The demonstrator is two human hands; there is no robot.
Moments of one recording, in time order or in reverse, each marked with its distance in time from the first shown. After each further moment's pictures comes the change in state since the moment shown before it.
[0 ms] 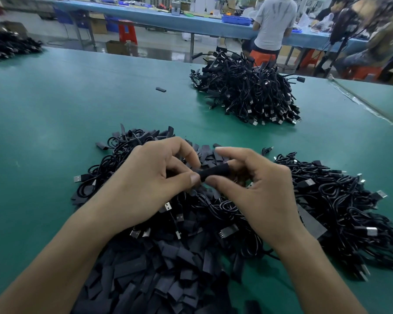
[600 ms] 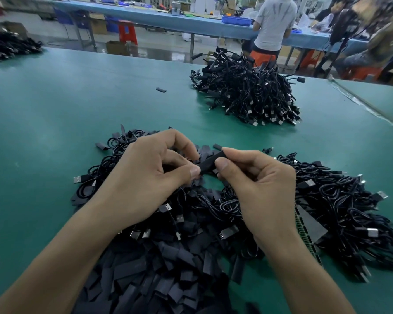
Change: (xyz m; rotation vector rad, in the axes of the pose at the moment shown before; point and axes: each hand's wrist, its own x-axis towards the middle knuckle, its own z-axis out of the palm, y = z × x) left_hand 0.001 -0.001 0.000 -0.054 0.099 0.003; right_hand -0.001 -0.015 0.016 0.408 0.192 0.291
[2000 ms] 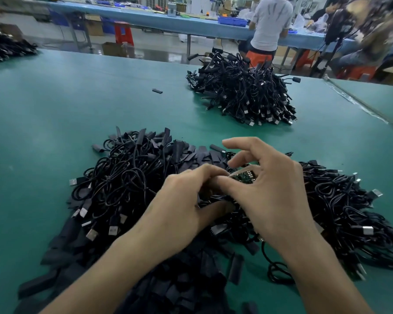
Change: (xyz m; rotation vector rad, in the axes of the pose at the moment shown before) left_hand -0.014 -0.004 0.054 0.106 -0.057 0.108; right_hand 0.004 -0.024 -0.022 -0.627 -0.117 -0.124
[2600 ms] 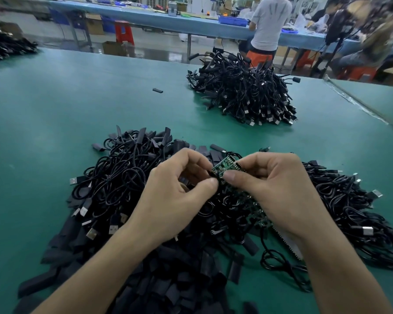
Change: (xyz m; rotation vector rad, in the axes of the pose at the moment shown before) left_hand 0.005 -0.005 -0.005 -0.300 0.164 -0.142; right_hand 0.007 0.019 -0.009 0.289 -0.182 0.156
